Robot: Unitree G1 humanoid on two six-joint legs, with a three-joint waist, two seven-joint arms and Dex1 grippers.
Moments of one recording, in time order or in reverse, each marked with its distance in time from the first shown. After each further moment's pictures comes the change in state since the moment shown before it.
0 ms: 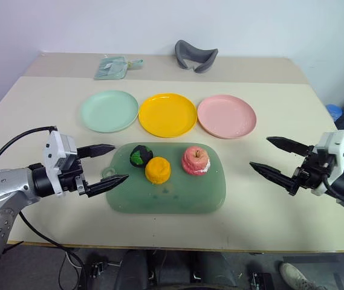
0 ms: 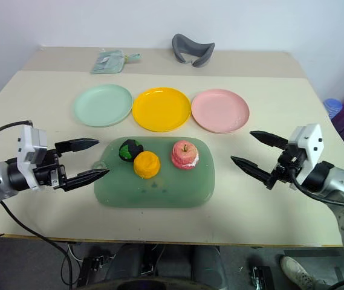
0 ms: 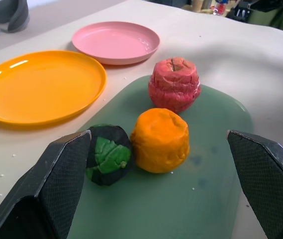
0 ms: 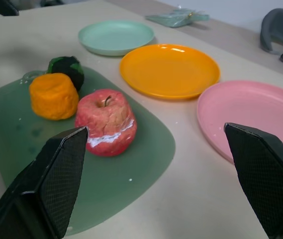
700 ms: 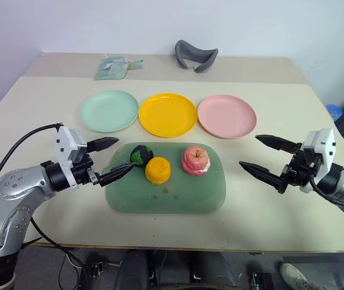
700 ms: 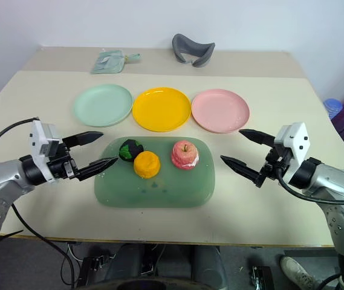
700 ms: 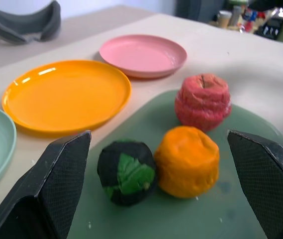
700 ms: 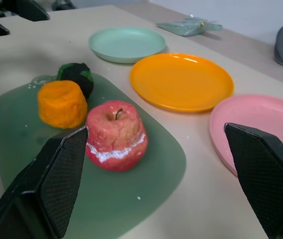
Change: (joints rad) left arm -0.066 -0.118 -0.063 0.005 0.055 -0.003 0.139; right arm -0.063 0.014 0.091 -0.011 -0.009 -0.017 -0.033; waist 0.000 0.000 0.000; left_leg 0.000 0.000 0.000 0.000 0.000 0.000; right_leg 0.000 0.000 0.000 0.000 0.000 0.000
